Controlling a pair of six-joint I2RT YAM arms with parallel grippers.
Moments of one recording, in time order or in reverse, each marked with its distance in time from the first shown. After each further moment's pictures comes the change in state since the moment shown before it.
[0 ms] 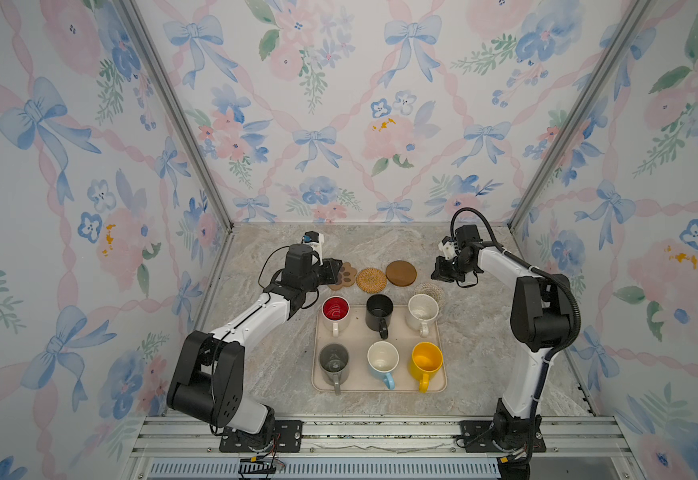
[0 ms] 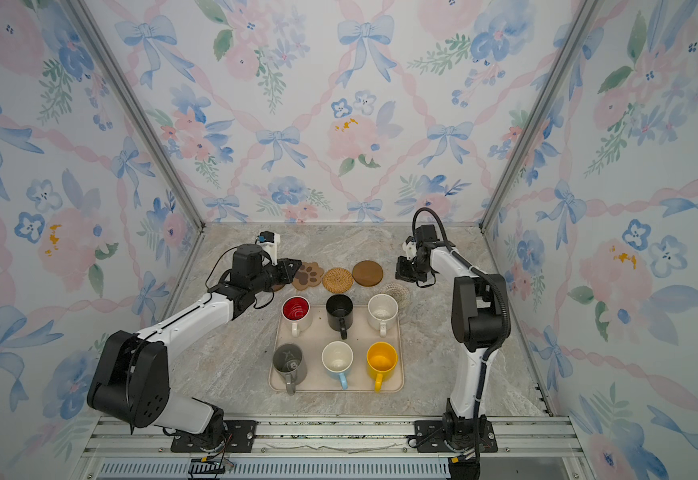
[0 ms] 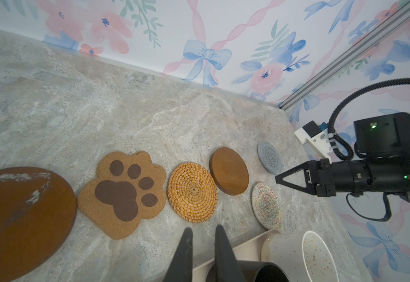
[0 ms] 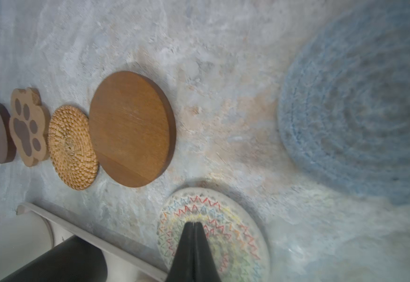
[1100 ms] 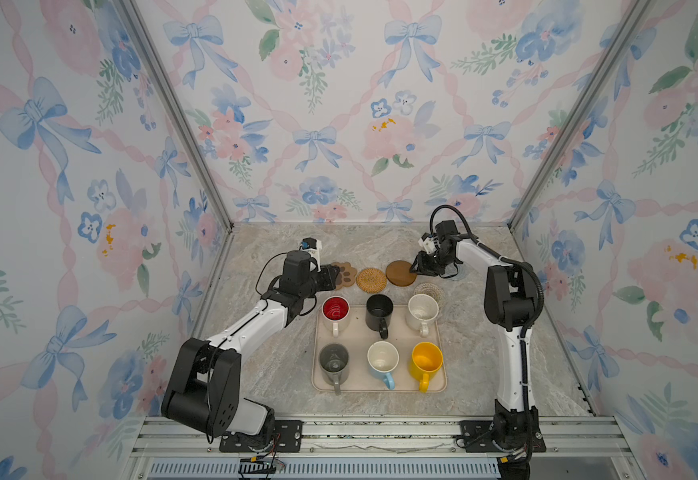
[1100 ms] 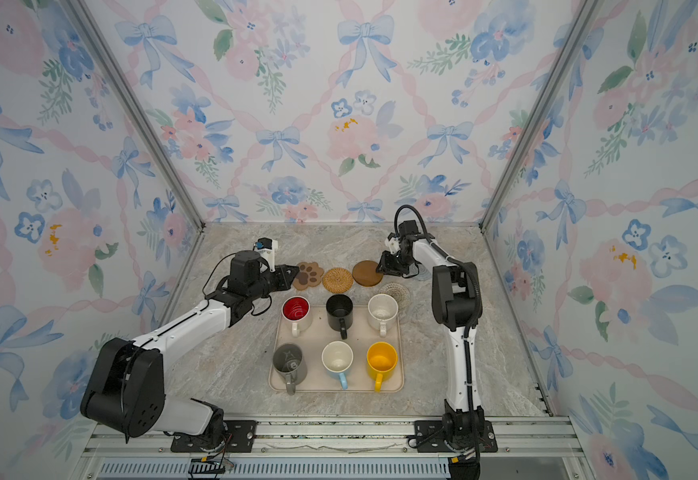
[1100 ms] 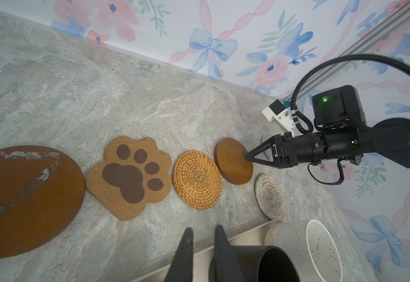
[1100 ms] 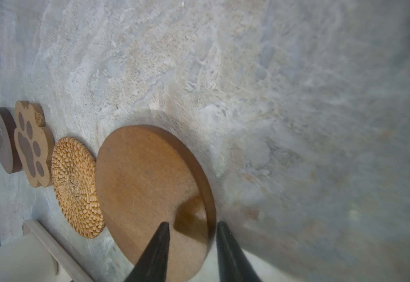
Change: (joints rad) left arm 0.005 -0.078 -0.114 0.008 -0.011 -0.009; right arm 0.061 0.314 0.365 -0.063 -0.095 -0.024
